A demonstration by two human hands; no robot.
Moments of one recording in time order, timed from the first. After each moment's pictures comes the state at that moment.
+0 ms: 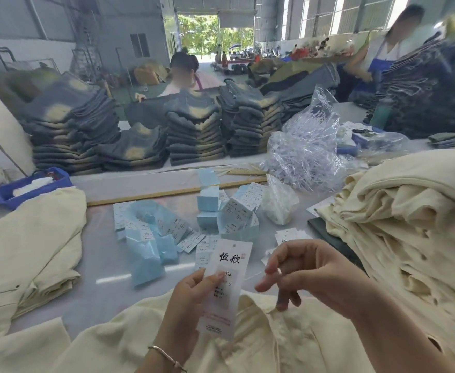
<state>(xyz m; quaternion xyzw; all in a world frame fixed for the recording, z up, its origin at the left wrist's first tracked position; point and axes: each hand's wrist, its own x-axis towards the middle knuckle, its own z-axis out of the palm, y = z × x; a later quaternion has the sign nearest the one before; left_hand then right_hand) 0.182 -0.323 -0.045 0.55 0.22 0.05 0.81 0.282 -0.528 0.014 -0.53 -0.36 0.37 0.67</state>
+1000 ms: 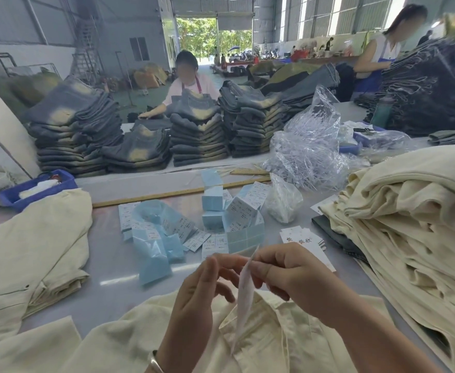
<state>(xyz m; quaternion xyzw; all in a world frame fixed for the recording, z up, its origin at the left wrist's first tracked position) 0.154 -0.333 -0.011 0.70 -0.05 0.20 0.68 0.238 -0.485 0.030 -0.74 -0.32 0.22 0.55</state>
